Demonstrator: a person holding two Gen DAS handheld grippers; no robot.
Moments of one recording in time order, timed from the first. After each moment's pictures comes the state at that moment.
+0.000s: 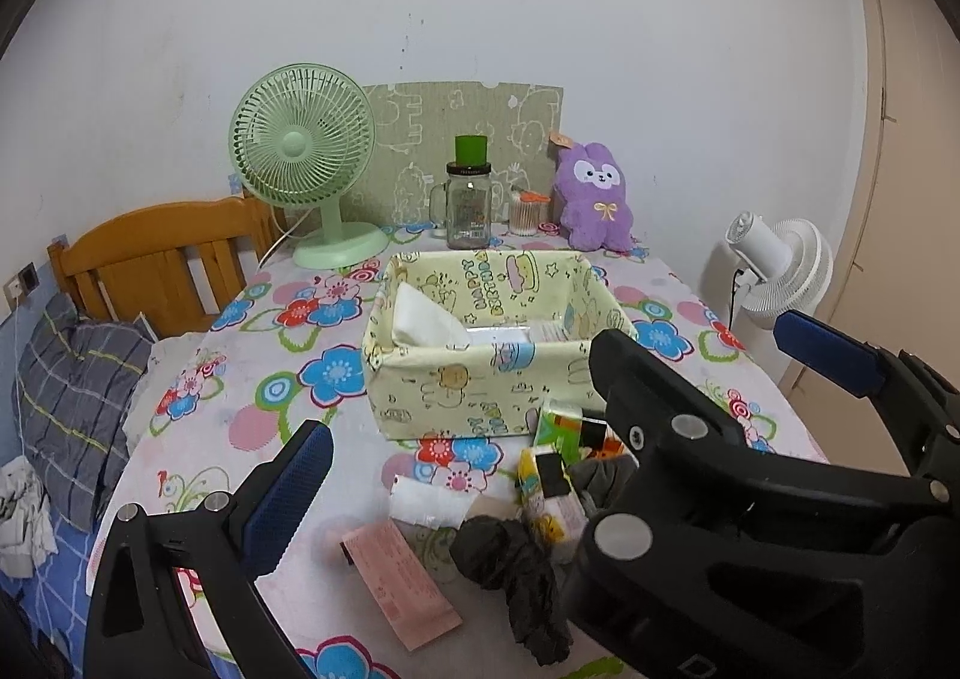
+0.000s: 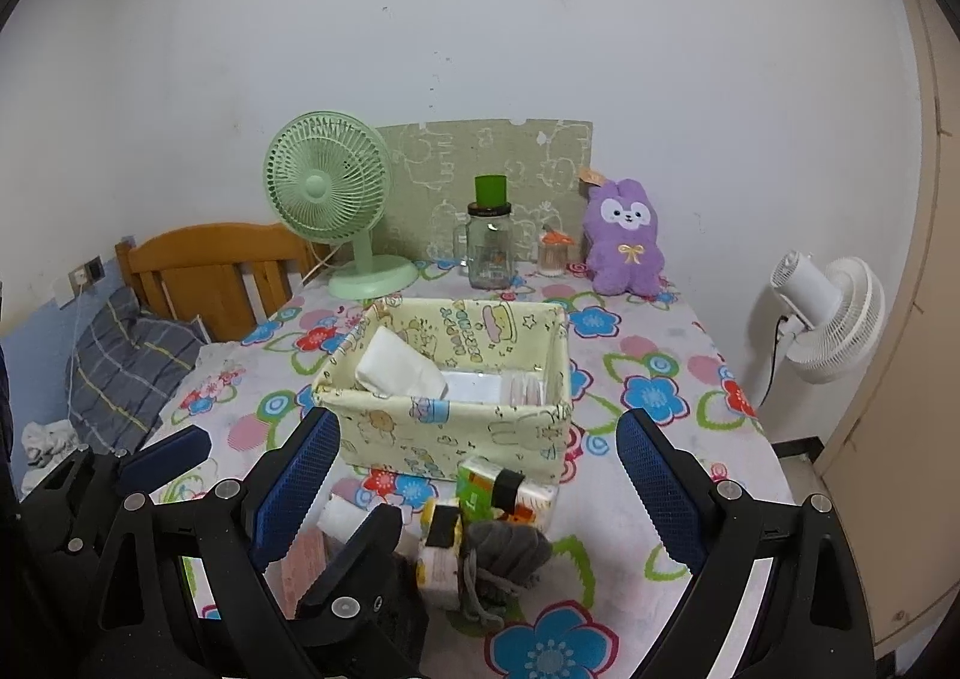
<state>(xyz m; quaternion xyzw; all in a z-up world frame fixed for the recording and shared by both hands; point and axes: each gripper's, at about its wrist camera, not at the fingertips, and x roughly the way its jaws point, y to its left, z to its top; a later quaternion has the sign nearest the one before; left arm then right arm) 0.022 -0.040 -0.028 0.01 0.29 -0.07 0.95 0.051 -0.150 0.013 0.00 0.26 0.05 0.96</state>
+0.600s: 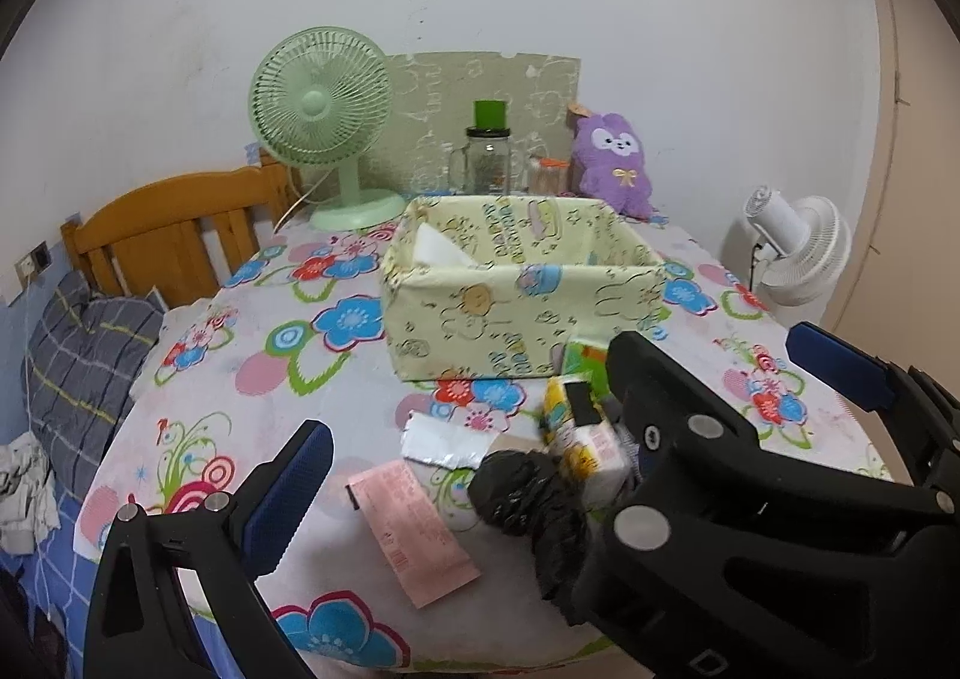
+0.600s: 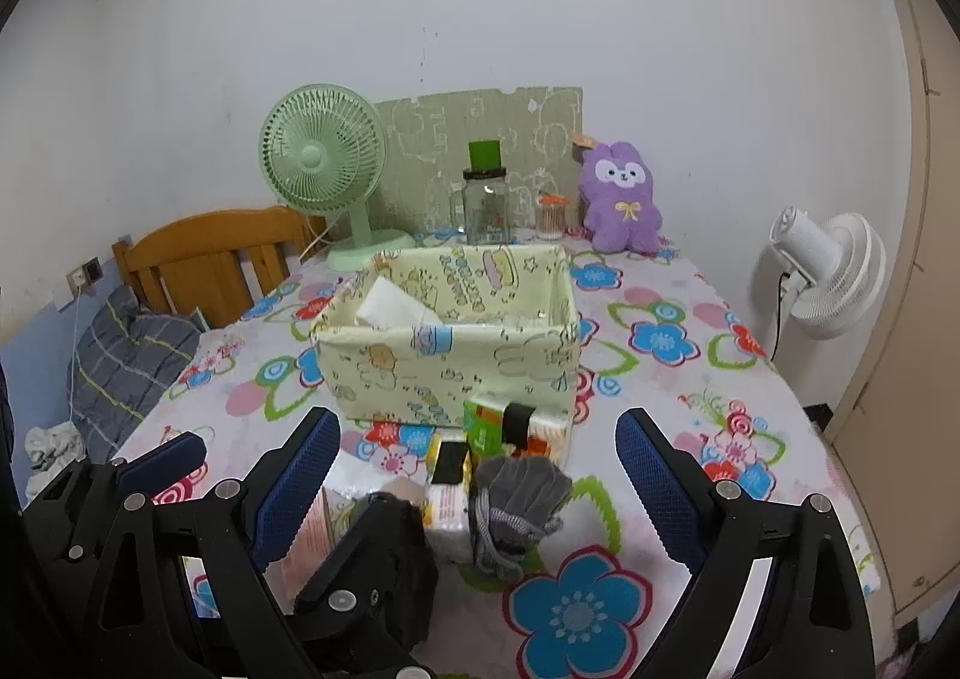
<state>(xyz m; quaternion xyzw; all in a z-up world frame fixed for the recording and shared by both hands) 0.009 -0.033 -0.069 0.01 0.31 -0.04 0.95 0.034 -0.147 -0.032 0.02 0.28 0.05 0.96</state>
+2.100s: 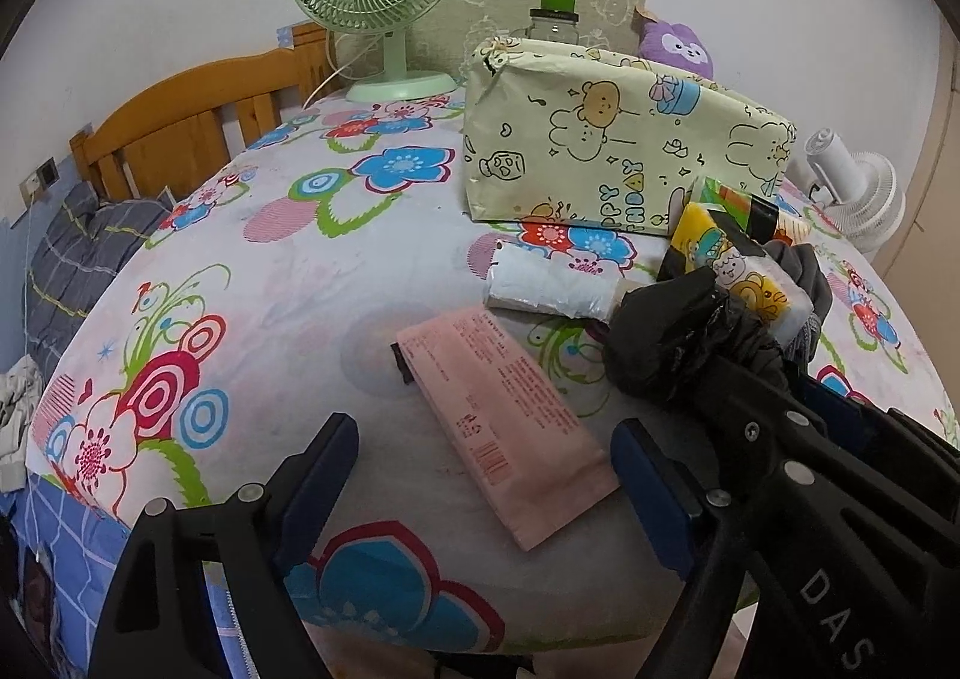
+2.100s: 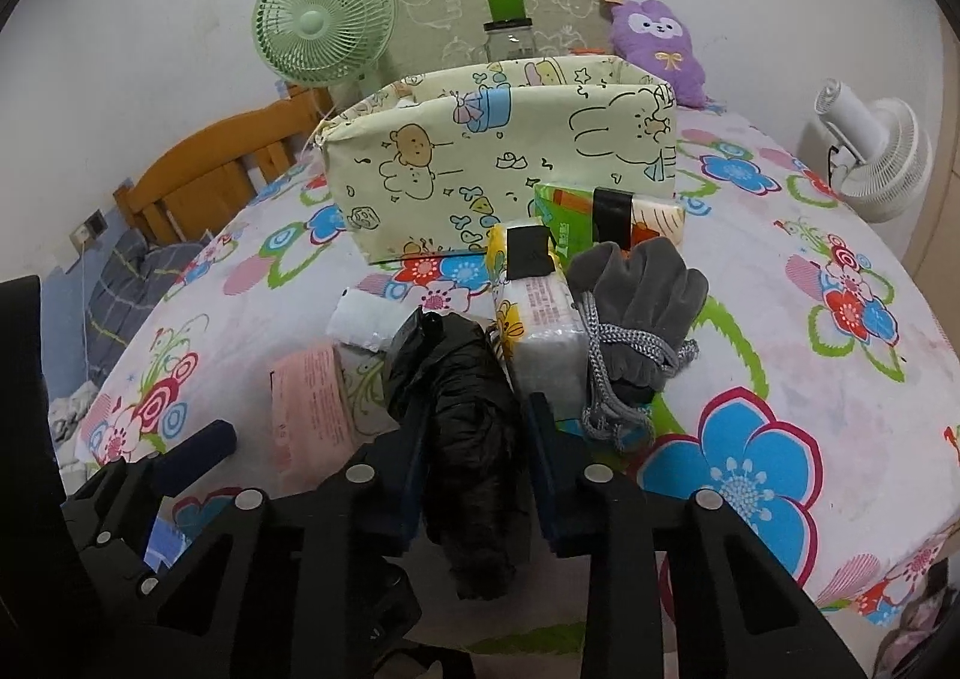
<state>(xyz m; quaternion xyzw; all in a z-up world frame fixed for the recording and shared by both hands) 0.027 0.008 -0.152 -0.02 0.40 -0.01 0.92 0.049 -0.114 -0.125 0.06 0.39 0.07 0.92</state>
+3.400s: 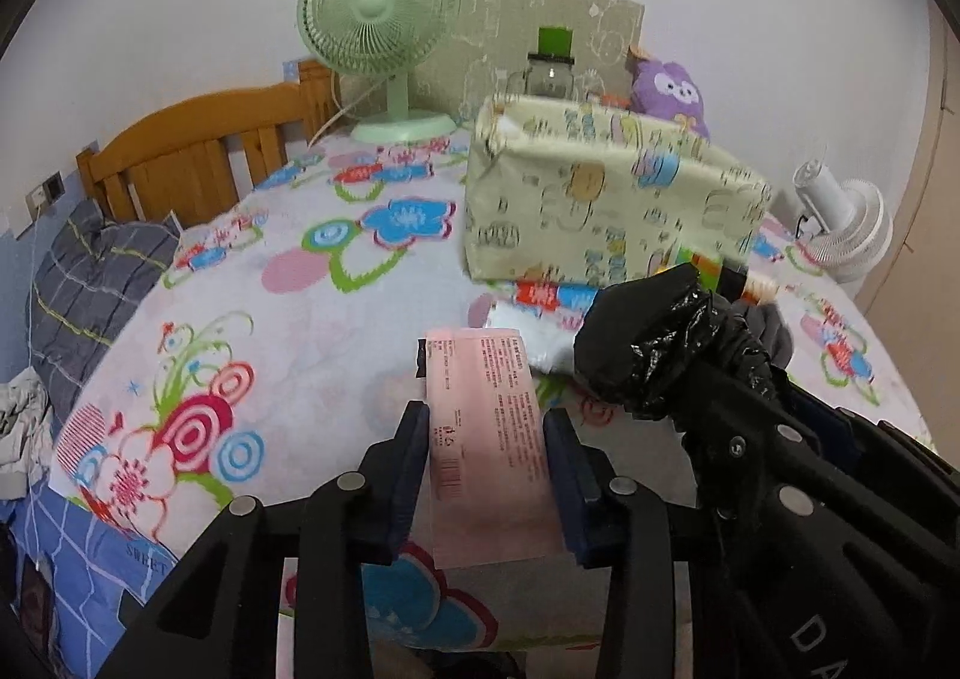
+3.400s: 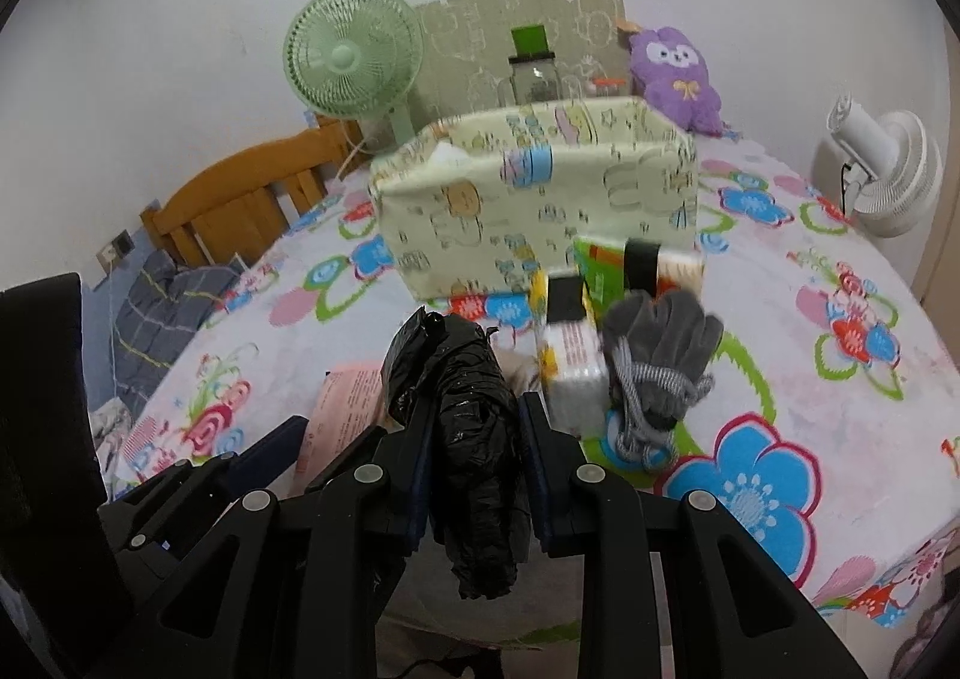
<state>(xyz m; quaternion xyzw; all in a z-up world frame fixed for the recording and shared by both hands) 0.019 0.011 -0.116 -0.02 0.36 -0.01 0.93 0.035 -0.106 -0.090 0.08 0.36 0.09 0.93</state>
